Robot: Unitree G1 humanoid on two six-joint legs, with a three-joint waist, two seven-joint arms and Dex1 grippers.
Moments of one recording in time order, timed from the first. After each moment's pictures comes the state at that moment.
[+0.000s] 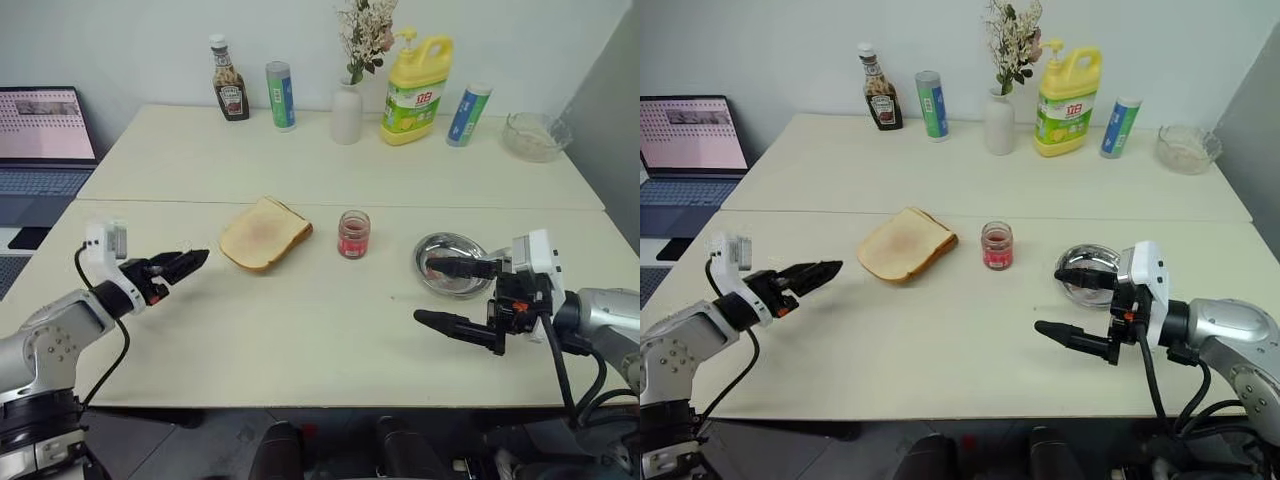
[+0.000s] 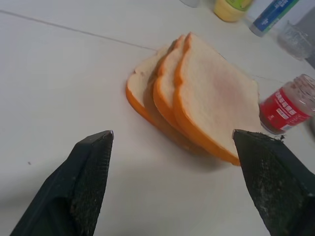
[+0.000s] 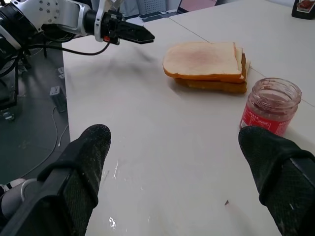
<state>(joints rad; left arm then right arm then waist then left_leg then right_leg) -0.22 0.70 0.48 0.07 -0.75 0.86 -0.69 -0.11 -0.86 -0.19 -0.61 0.83 0.66 0.88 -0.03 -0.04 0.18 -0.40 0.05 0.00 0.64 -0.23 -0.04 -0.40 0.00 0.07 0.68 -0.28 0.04</state>
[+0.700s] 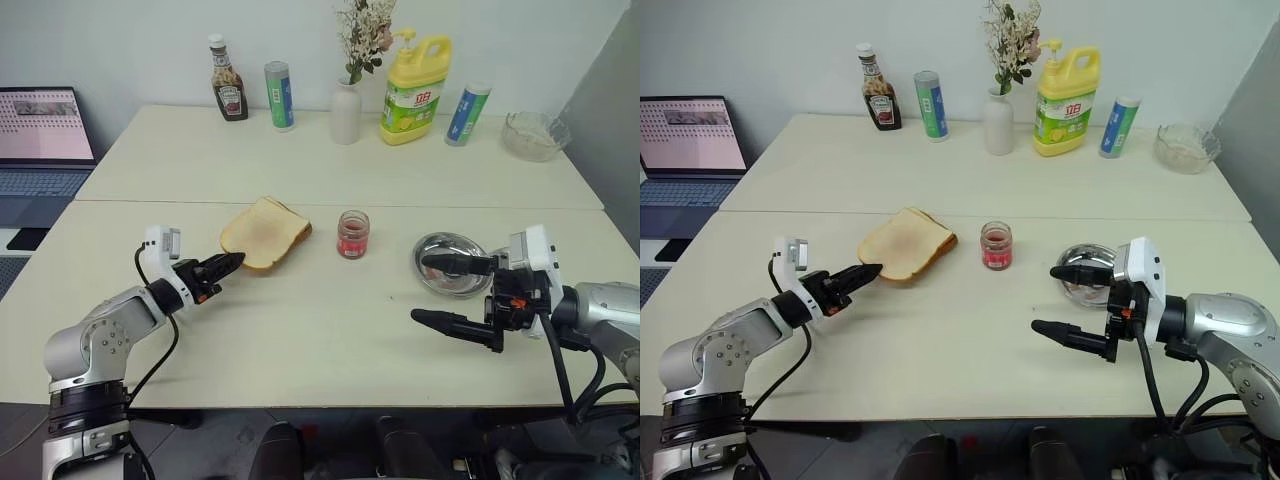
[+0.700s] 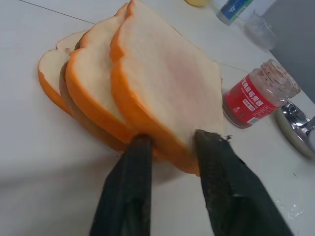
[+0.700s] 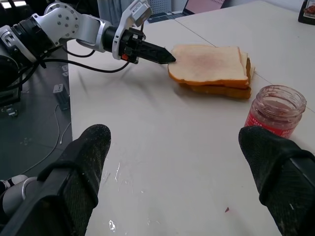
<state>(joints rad) -0.30 0.58 0.36 0.04 -0.73 0.86 -0.63 -0.14 -0.86 -0.17 -0.61 0.84 0.67 0.89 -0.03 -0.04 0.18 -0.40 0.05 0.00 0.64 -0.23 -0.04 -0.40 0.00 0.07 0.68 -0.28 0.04</state>
